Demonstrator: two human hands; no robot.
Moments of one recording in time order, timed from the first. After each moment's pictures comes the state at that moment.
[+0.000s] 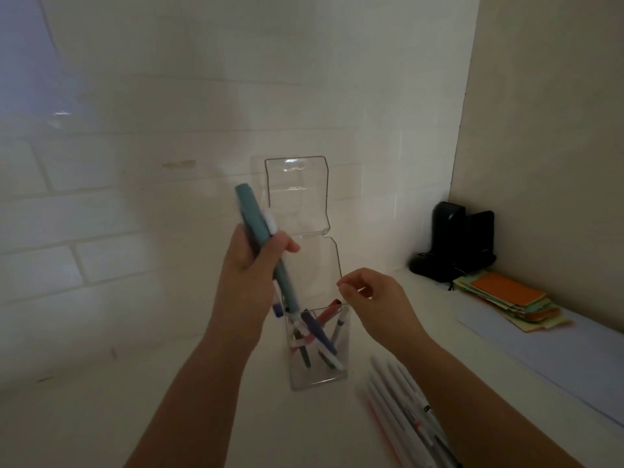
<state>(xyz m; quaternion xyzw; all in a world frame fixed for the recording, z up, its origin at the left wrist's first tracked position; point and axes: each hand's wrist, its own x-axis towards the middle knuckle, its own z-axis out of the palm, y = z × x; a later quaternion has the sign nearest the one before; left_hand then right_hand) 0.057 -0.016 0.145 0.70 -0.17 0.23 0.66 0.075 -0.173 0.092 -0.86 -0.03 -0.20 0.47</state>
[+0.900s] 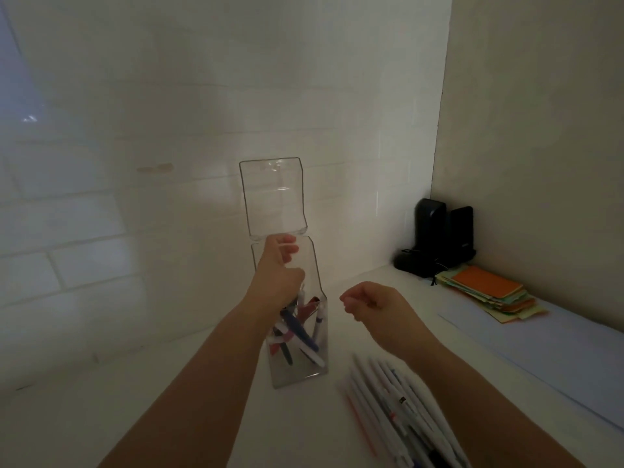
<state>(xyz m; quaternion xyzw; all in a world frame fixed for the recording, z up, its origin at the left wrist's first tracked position) 0.114 -0.061 0.122 0.81 -0.12 0.09 0.57 0.063 -0.213 0.077 -0.87 -0.03 -0.16 0.46</state>
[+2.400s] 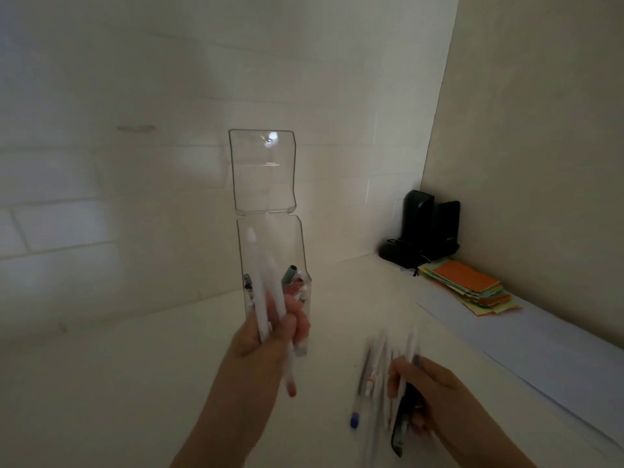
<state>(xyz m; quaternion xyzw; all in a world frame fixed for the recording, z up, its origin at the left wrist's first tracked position) 0.010 -0.055 0.058 0.58 -0.15 0.04 0.80 -0.029 -0.260 0.022 -0.73 0.13 0.01 0.67</state>
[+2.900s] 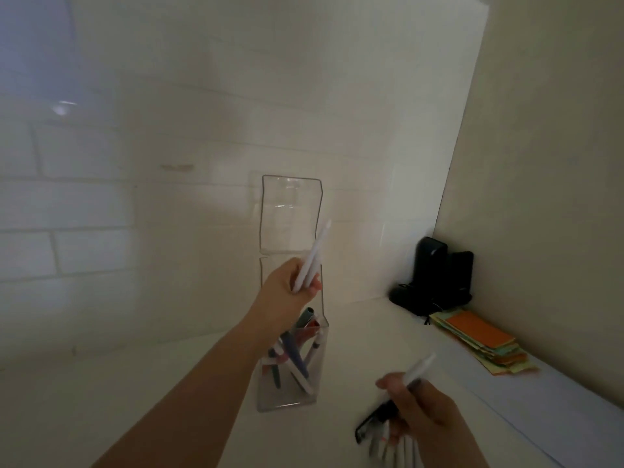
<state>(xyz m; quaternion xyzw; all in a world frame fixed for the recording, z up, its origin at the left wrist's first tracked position) 0.113 -0.057 0.116 0.78 -0.21 0.12 0.58 -0.013 -0.227 0.054 -0.78 0.07 -0.12 0.61</state>
